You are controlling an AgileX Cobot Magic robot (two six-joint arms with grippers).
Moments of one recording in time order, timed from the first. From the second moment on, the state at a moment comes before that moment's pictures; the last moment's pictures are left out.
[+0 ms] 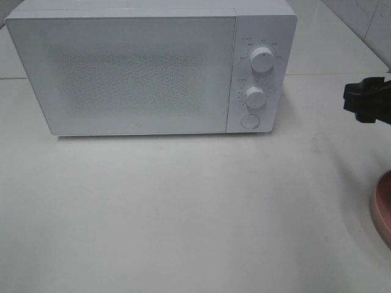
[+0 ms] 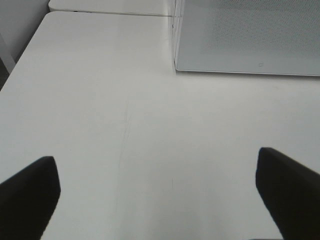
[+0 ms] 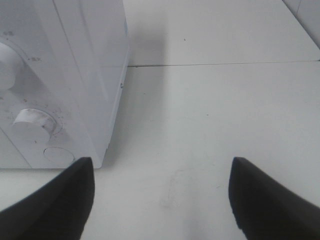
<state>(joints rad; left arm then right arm) 0.07 -0.01 -0.52 -0.11 1.08 0.04 0.10 1.24 -0.39 0.16 -0.44 -0.03</state>
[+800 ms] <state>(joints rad) 0.07 -0.01 -0.52 -0.11 1.08 0.04 0.60 1.51 -0.36 0.78 -0.88 -0.37</state>
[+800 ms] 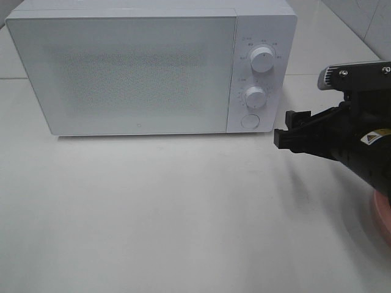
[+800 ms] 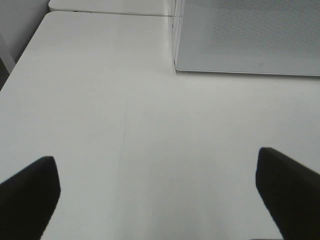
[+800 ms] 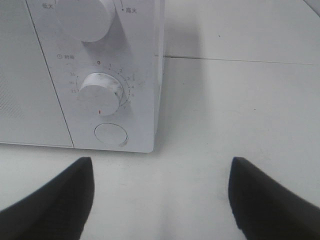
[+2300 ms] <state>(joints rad) 0.07 -0.01 -0.52 -0.11 1.08 0.04 0.76 1.66 -0.43 0.95 -0.96 0.64</state>
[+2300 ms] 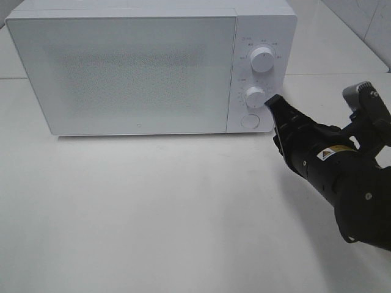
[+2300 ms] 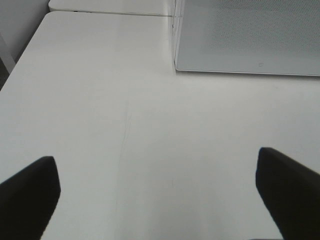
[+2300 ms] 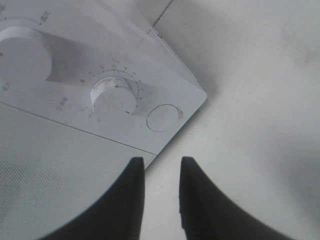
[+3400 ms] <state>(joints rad) 0.07 -0.01 -0.52 -0.11 1.08 0.04 0.76 1.79 -0.52 0.90 -1.01 1.27</state>
